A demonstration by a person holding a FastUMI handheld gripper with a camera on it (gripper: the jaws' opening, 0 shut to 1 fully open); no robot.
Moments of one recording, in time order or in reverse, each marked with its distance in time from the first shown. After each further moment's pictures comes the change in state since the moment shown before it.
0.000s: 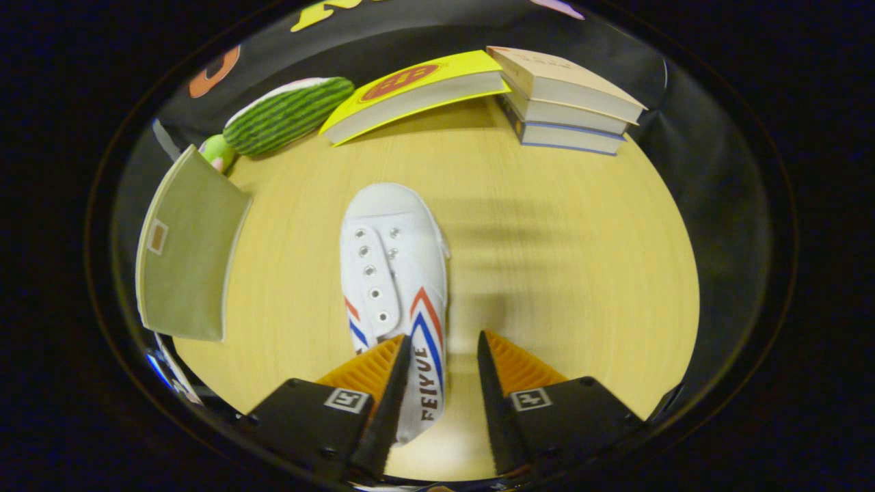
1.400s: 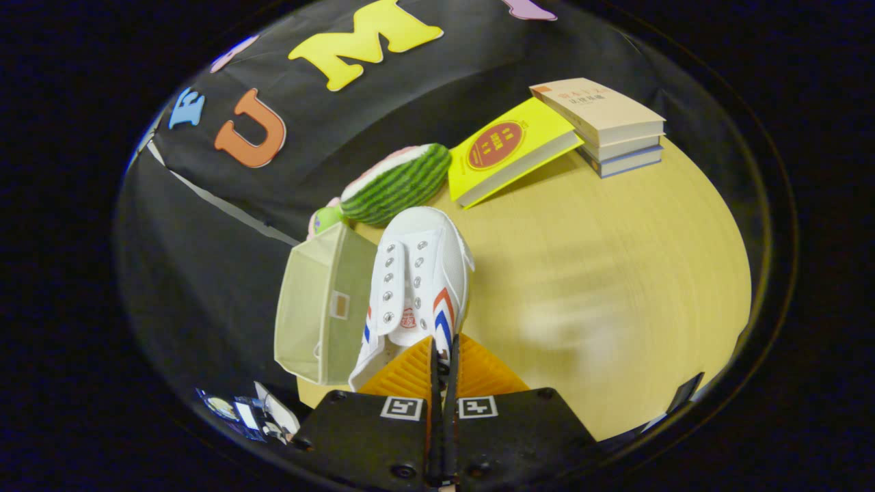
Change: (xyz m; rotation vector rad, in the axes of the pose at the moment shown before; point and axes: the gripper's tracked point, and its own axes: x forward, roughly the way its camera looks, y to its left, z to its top) arm -0.136 0.170 0.046 0.206 -0.205 0.383
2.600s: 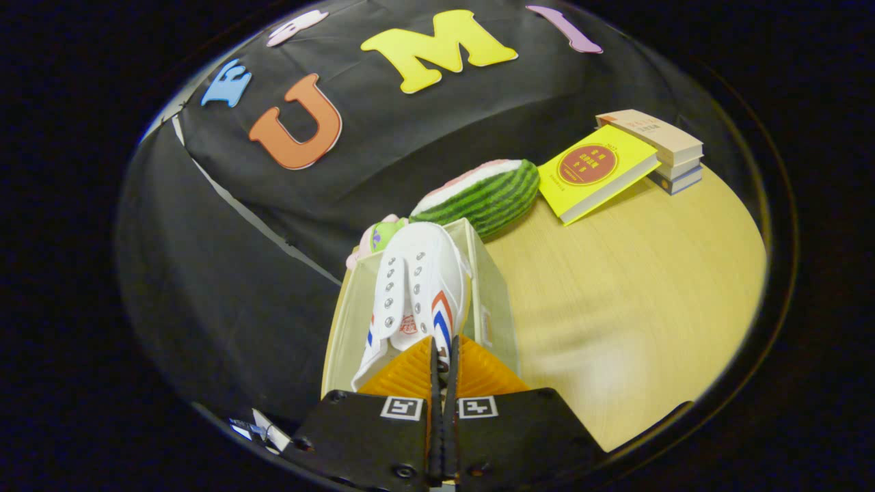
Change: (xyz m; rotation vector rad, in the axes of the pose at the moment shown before) arm 0.096 0.157 -0.032 -0.014 -0.224 -0.006
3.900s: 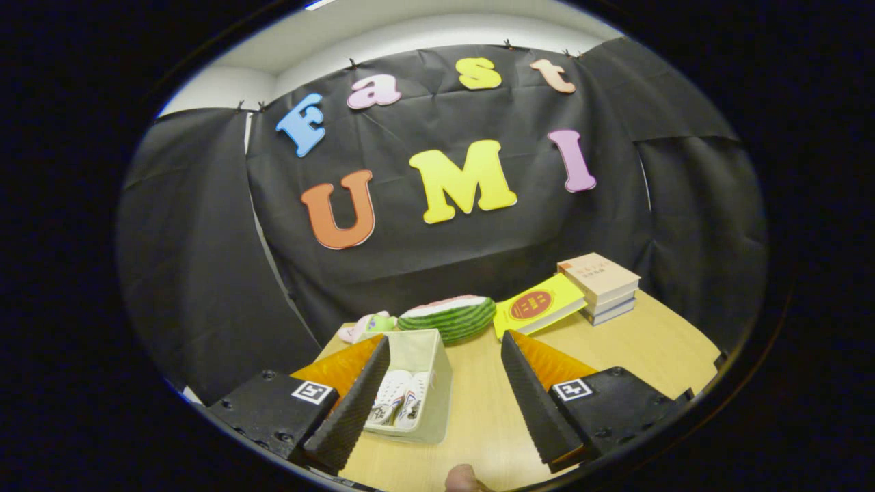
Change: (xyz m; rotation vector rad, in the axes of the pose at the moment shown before) arm -0.211 -0.004 0.047 -0.303 -0.550 -0.080
